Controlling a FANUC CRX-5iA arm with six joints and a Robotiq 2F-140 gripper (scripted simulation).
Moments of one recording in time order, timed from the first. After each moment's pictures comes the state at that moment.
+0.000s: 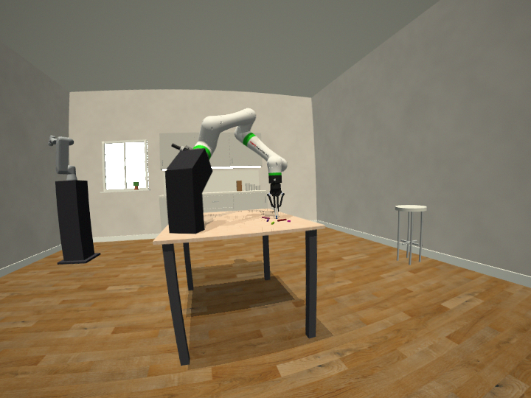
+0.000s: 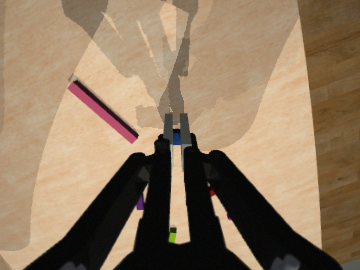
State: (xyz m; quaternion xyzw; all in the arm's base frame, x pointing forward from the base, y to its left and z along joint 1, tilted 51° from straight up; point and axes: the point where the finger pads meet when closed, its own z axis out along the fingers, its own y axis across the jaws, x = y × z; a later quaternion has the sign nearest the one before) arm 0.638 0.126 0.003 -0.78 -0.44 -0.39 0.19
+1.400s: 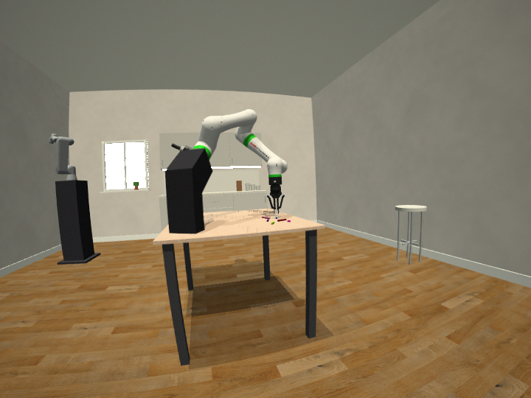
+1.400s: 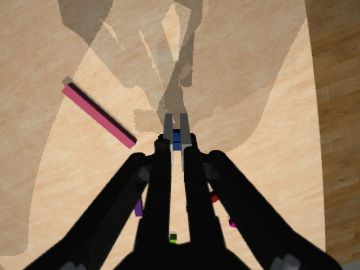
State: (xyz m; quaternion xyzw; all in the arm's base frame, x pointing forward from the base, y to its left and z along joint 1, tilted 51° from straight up) arm 0.643 0.134 -0.005 -0.78 -0.44 -0.39 0.19
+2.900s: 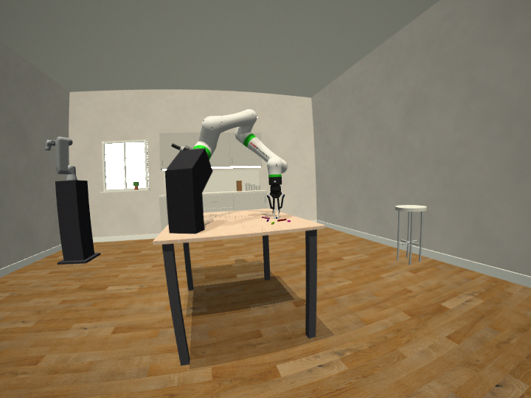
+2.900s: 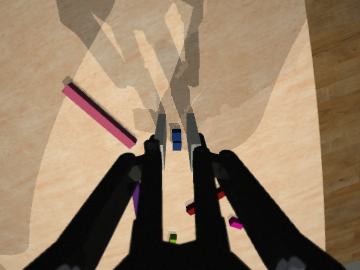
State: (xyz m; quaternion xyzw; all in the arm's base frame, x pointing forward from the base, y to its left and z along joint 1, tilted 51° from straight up) arm 0.643 0.134 -0.004 -0.78 -0.44 -0.39 0.19
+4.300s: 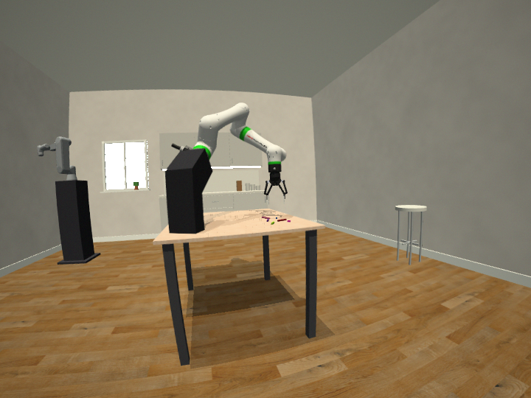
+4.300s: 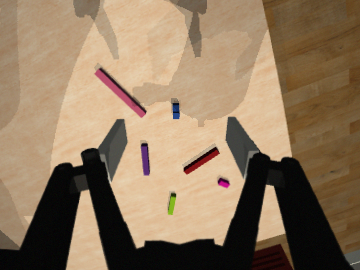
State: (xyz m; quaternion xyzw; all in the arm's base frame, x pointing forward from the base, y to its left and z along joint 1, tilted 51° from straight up) arm 0.603 0.076 0.052 -0.78 -0.44 -0.39 0.19
